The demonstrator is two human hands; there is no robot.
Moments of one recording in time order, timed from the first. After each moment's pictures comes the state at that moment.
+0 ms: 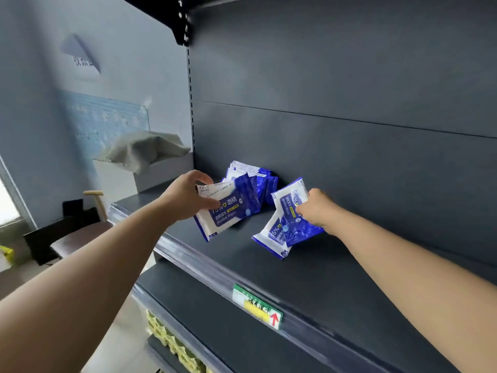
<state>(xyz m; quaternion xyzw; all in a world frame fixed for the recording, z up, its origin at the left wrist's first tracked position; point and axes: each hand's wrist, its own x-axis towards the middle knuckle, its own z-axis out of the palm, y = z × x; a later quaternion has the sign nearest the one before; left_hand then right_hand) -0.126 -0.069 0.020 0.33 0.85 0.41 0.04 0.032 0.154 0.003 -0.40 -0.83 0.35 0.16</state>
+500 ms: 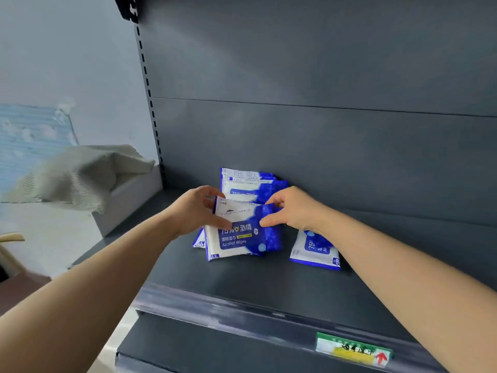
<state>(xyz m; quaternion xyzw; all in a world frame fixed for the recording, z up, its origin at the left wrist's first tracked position) -0.270 -0.019 -0.008 0.47 0.74 0.39 0.28 -0.071 0.101 0.004 -0.37 -0.85 0.35 0.14</state>
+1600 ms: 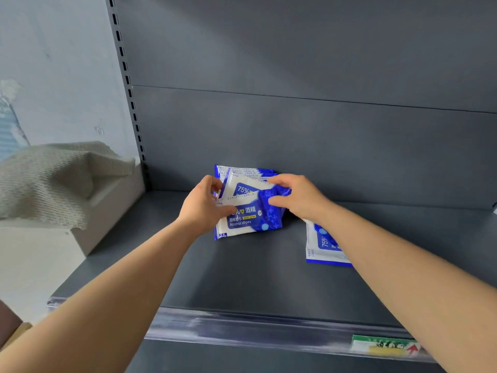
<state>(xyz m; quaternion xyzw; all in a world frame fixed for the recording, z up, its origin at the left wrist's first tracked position) -0.296 0.023 -0.031 0.51 0.73 0.42 0.15 -0.099 0.119 -0.005 -0.43 -0.81 0.31 0.25</state>
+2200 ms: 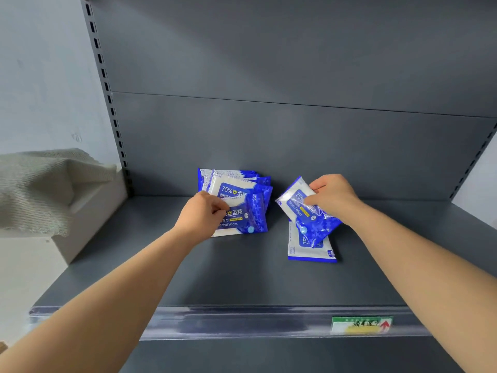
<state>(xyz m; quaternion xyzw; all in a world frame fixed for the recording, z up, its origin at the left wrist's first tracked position) -0.273 0.022 -0.038 0.59 0.72 0.34 0.10 -0.020 0.110 0.014 -0.61 -0.70 0.23 0.29</state>
